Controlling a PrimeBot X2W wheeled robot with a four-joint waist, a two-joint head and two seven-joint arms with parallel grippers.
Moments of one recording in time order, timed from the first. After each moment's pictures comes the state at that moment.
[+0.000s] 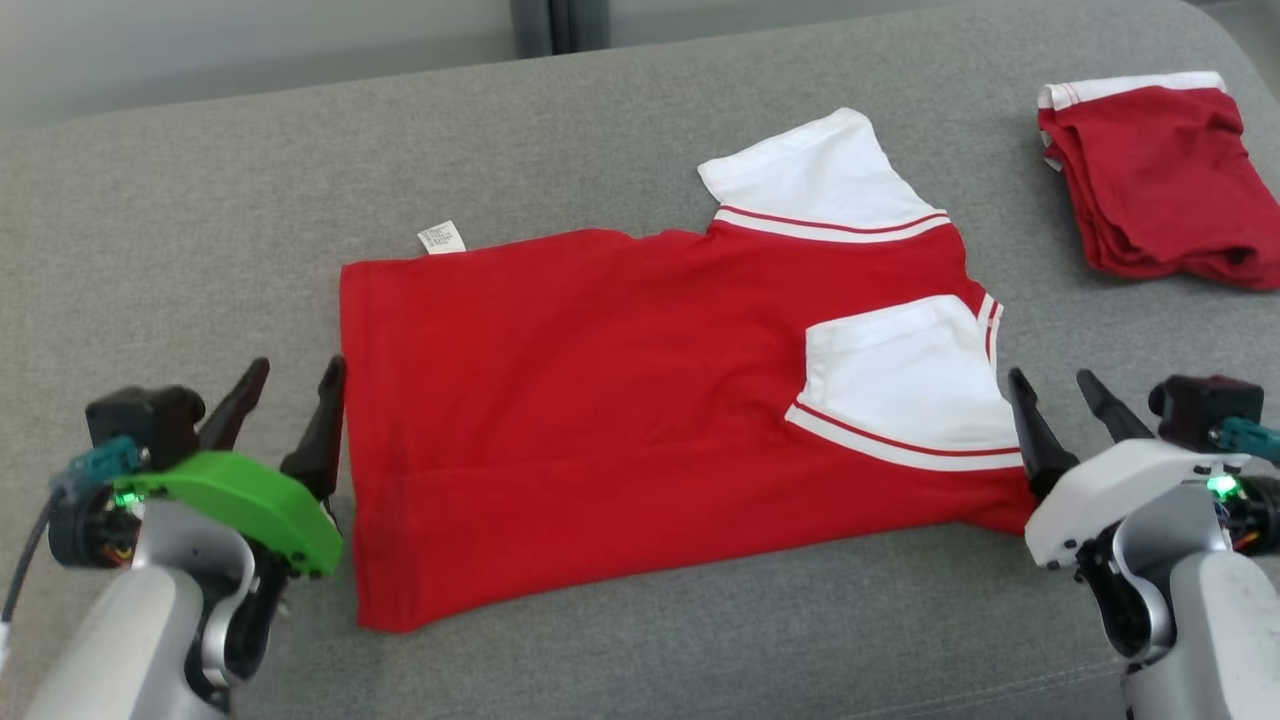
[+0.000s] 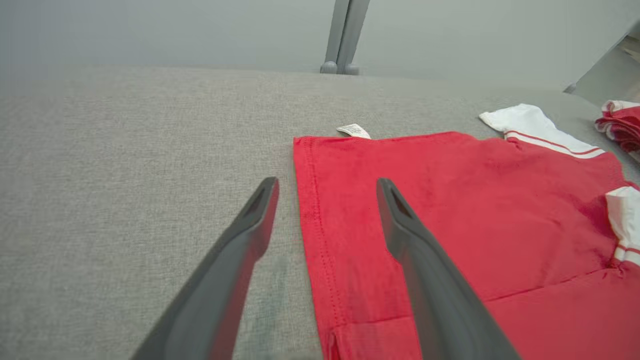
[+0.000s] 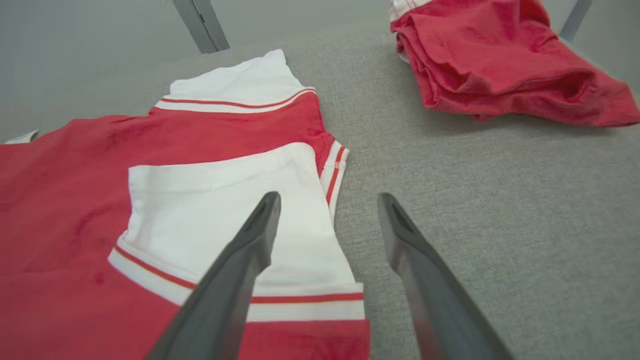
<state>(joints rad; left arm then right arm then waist) -0.29 0.43 -0.35 0.17 -0.70 0.01 0.05 -0.21 -0.05 -0.15 0.15 0.24 0.13 0.17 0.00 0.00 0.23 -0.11</state>
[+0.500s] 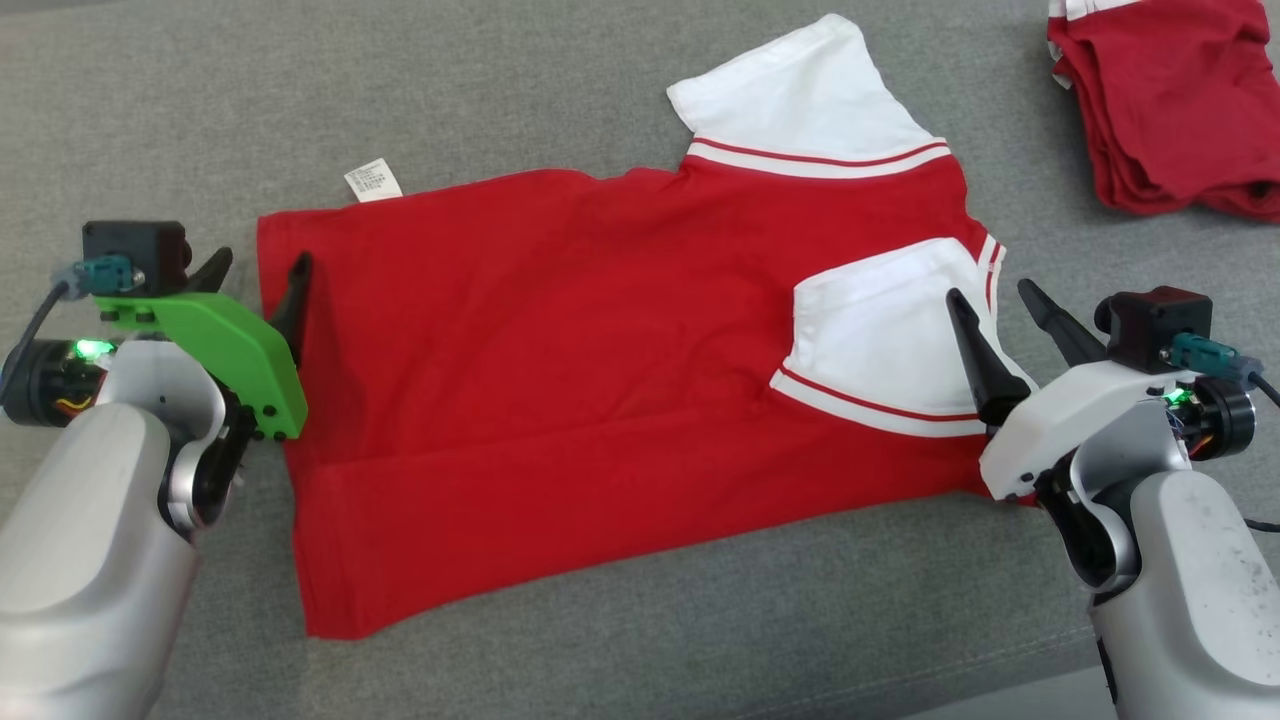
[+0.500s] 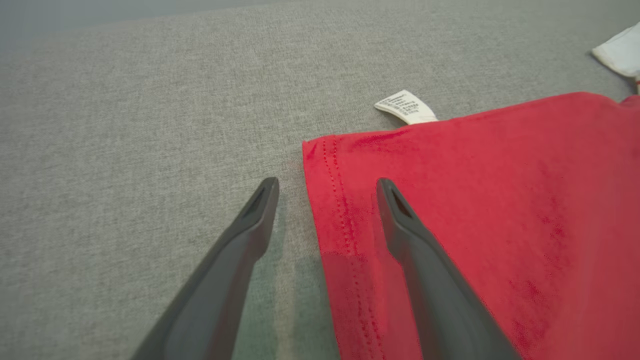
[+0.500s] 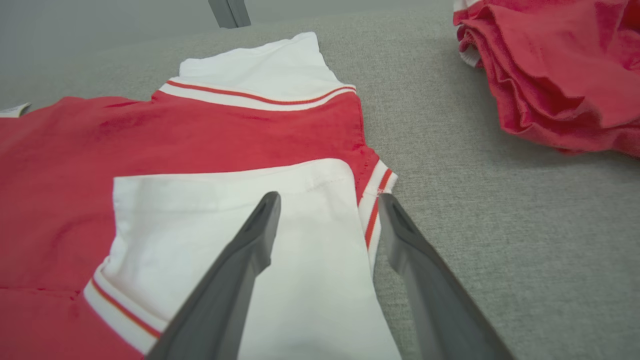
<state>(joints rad) -0.63 0.43 -0.42 0.47 -0.64 -0.03 0.21 -0.35 -0.09 -0.02 0.17 0.27 0.13 0.17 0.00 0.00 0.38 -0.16</state>
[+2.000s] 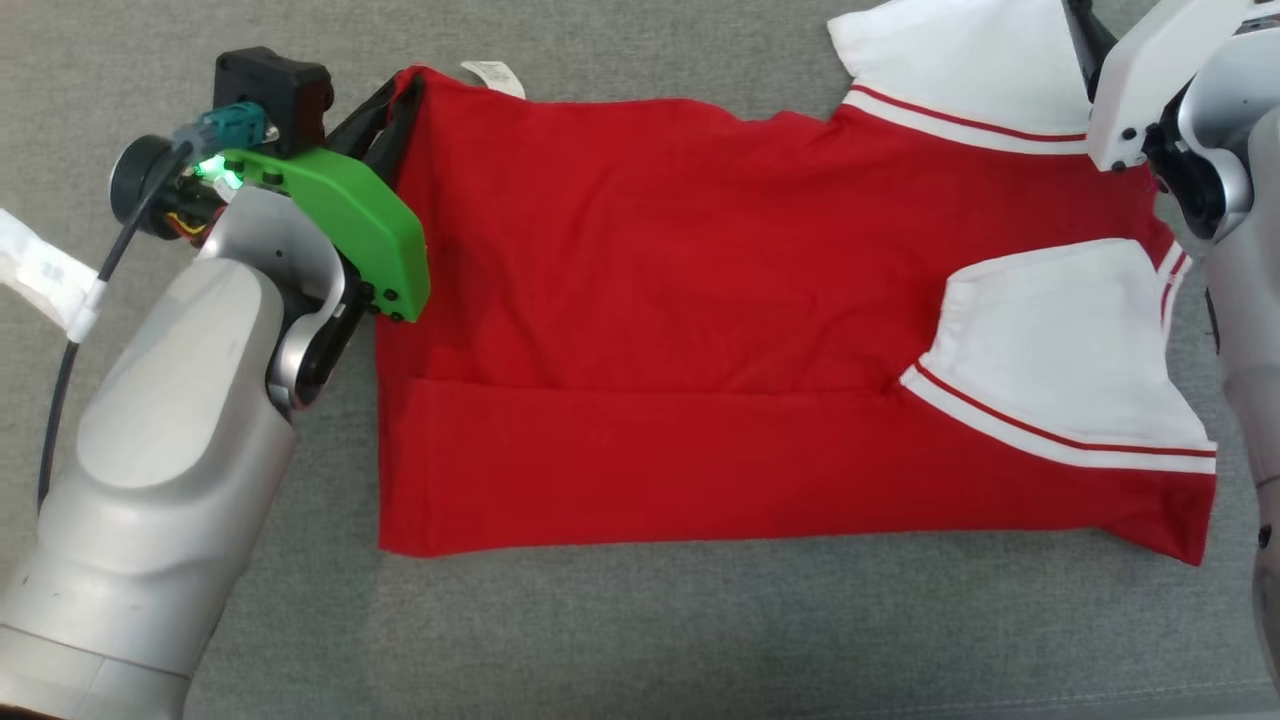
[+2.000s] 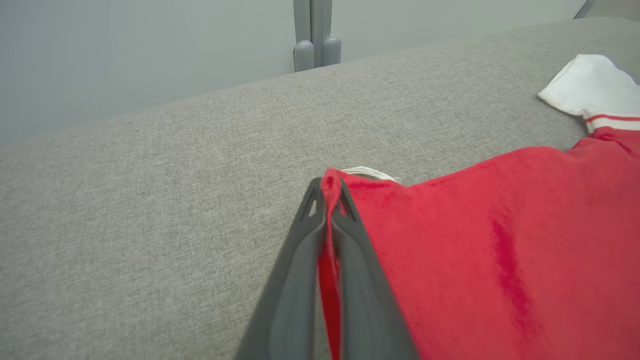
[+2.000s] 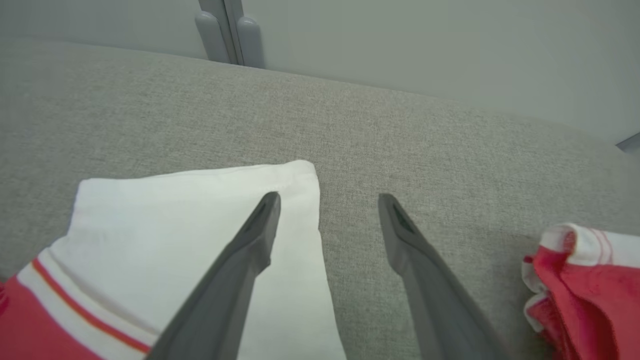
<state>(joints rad) -0.88 0.32 -0.57 0.47 -0.57 -0.10 0.13 -1.04 -0.27 0.07 0.70 0.18 0.13 0.29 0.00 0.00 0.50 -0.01</state>
